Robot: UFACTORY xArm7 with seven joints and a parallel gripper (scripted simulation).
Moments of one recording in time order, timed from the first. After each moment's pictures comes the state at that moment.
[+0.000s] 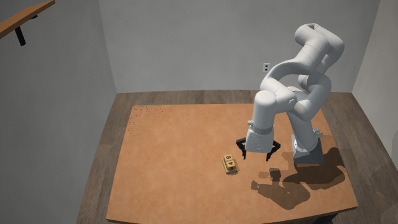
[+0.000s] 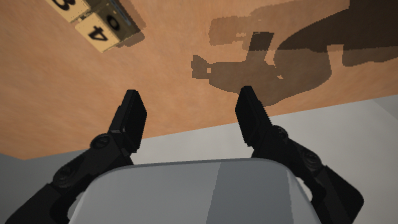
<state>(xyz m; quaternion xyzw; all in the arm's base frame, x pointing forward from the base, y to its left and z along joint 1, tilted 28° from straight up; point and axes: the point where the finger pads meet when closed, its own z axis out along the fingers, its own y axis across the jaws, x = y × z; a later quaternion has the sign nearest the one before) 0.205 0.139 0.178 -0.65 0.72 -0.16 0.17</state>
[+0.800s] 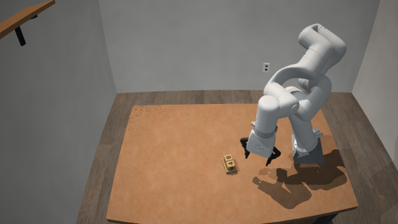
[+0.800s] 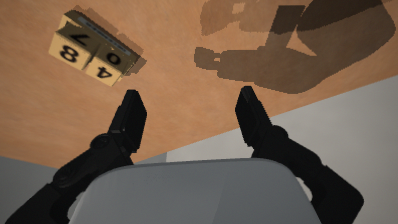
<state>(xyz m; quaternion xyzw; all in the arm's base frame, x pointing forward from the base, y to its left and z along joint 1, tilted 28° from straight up) 0.205 0.137 0.159 -0.53 0.82 -0.14 0.19</state>
